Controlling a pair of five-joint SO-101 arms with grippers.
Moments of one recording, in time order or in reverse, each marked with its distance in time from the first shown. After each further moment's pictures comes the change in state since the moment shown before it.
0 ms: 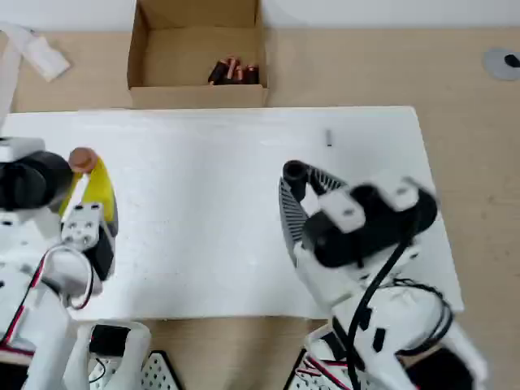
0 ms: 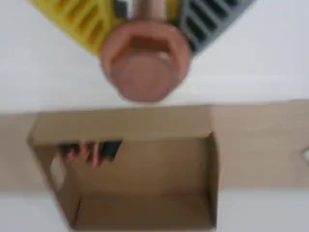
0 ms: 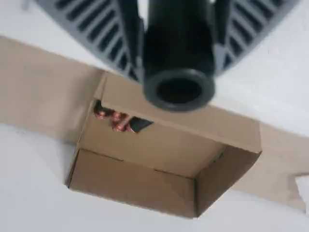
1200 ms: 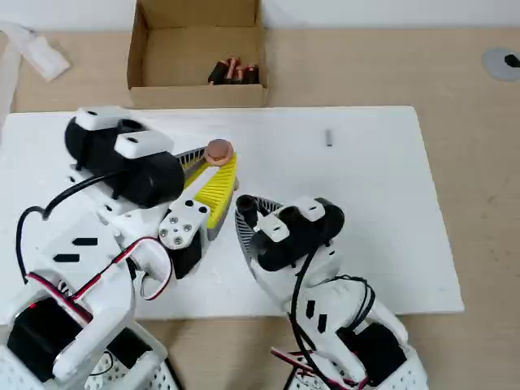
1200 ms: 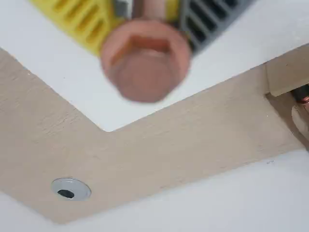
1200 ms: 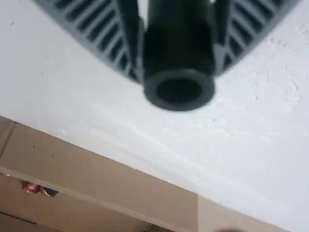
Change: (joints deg) left arm 33.0 3.3 10.9 -19.5 2.4; right arm -9.0 -18.0 35.6 -12.4 -2.0
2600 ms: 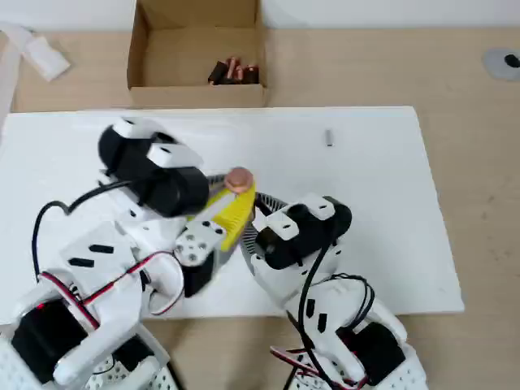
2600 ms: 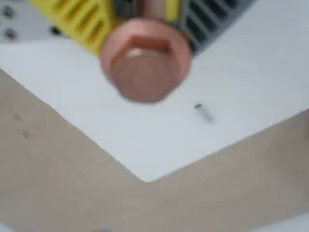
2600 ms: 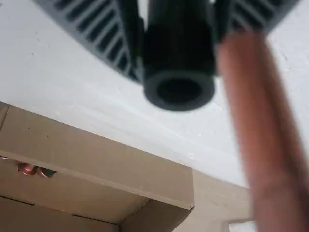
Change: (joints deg) left arm 5.2 0.2 -0.2 5.5 2.6; right arm -0.1 0.0 0.6 -3.8 -2.6
